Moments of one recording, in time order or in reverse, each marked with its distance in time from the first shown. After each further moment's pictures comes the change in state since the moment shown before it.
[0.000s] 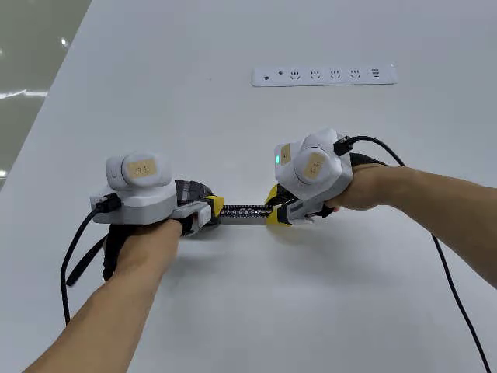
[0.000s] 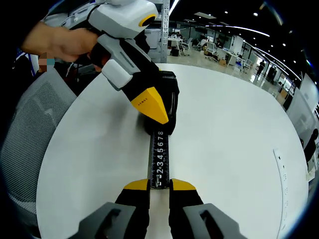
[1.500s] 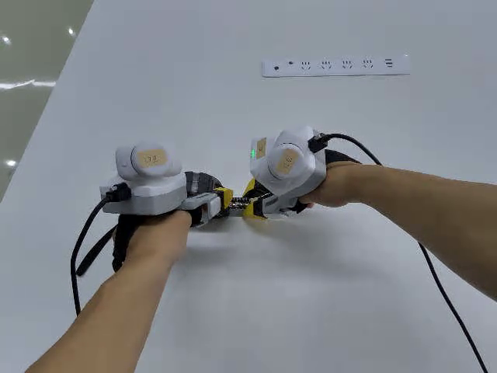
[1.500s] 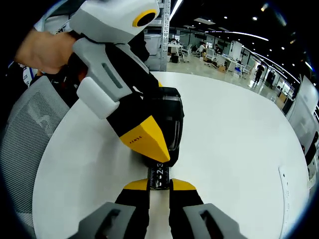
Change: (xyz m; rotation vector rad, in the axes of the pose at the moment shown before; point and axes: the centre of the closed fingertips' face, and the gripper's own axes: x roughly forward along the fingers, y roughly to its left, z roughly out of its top) left arm -0.001 -0.001 -0.001 -0.009 0.009 0.000; right arm 0.029 -0.001 0.041 -0.010 -0.063 -0.011
